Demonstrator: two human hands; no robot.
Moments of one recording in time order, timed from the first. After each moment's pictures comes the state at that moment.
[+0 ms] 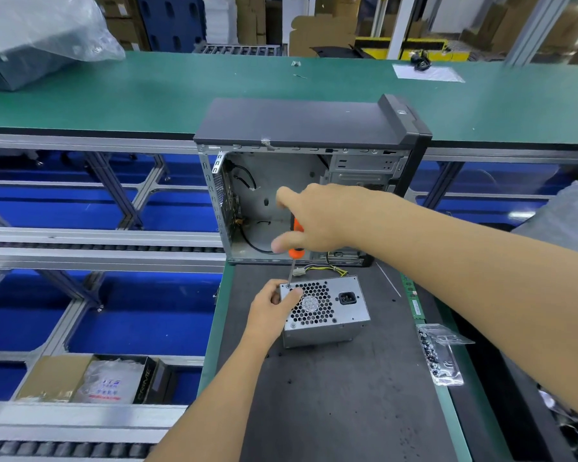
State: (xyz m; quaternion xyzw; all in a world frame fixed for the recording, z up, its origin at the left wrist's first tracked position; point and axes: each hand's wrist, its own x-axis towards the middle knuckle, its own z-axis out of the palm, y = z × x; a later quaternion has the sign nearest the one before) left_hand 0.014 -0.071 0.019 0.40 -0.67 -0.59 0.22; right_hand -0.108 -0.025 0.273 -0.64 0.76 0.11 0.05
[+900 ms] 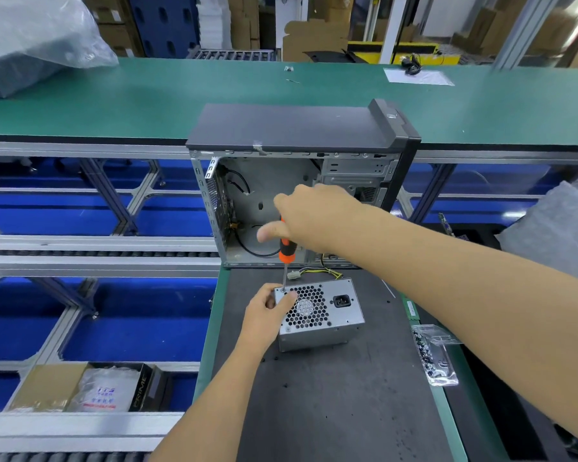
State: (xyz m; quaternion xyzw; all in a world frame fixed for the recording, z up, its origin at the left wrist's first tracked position) left_hand 0.016 -0.069 0.022 0.41 -0.67 -0.57 0.22; right_hand -0.103 -0.028 0.266 -0.63 0.77 0.07 0.00
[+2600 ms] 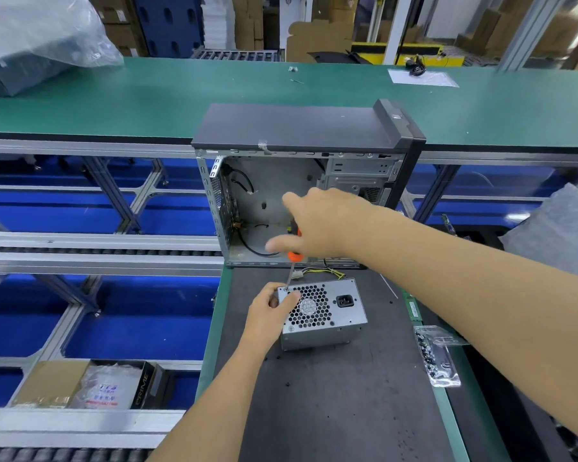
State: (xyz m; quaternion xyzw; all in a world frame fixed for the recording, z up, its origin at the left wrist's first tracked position) left_hand 0.015 -0.069 0.020 0.40 -0.67 -0.58 0.23; right_hand -0.109 -0.021 0.264 -0.63 0.77 0.09 0.02
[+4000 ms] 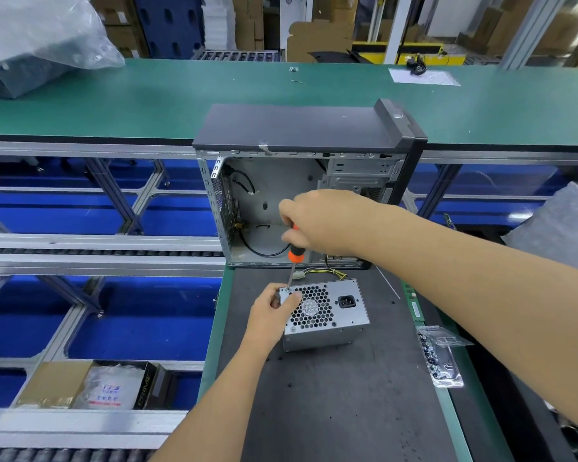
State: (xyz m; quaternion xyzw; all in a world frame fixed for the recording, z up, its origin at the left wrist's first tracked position) left_hand 0.015 -0.071 0.017 0.40 -0.67 -0.58 0.23; right_hand -0.110 -0.021 0.267 -0.67 0.73 0.12 0.00
